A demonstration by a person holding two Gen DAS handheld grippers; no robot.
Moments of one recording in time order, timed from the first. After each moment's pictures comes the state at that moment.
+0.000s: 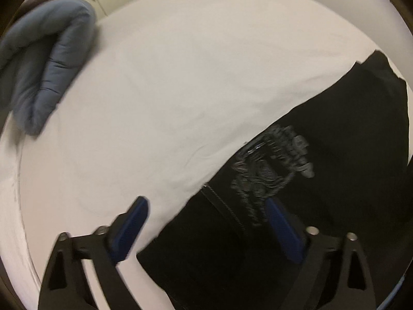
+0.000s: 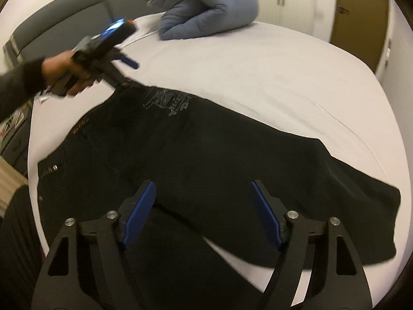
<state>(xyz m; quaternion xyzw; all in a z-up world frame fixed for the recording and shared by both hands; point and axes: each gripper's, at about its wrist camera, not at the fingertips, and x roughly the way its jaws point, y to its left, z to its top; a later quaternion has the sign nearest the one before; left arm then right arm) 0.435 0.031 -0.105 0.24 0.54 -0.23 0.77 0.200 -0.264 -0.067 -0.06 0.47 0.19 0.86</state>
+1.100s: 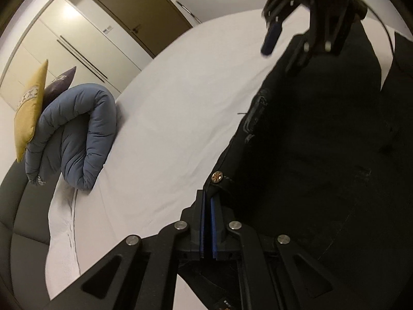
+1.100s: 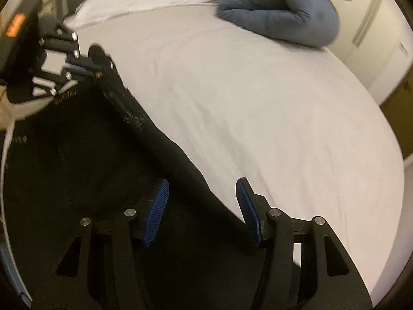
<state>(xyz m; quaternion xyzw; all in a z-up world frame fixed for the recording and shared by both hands) 0.259 0.036 -0.088 0.39 0.32 -0.22 0.84 0.361 -0.152 -0.088 -0.27 0.46 0.32 0.78</state>
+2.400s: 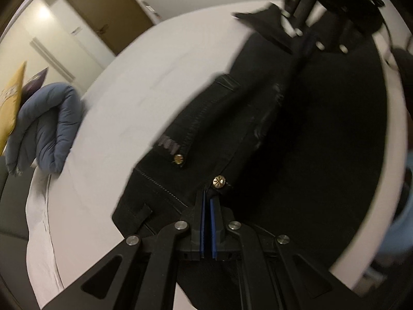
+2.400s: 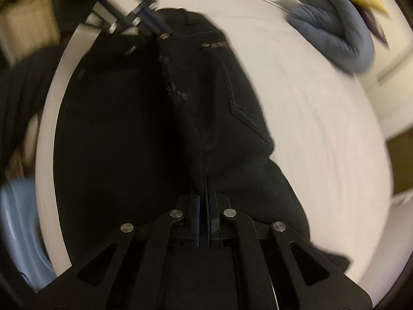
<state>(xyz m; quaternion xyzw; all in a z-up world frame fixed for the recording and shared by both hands) 0.089 0.058 -0.112 0.40 0.36 -0.31 0.78 0.146 -0.044 -0.117 -0.41 0.44 0.35 0.71</state>
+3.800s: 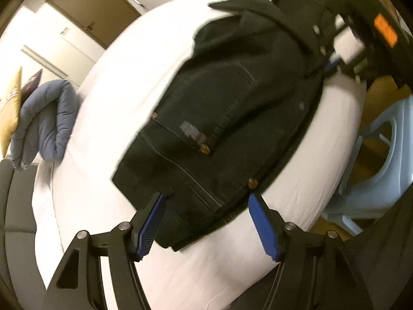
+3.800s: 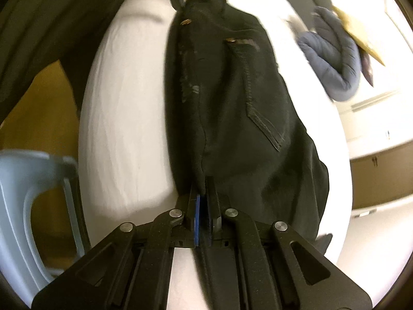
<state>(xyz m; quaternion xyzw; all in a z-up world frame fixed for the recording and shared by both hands) 0.052 0.086 -0.092 0.42 0.40 -0.30 0.76 0.064 0.041 -0.202 -0.49 0.38 0.28 0.73</state>
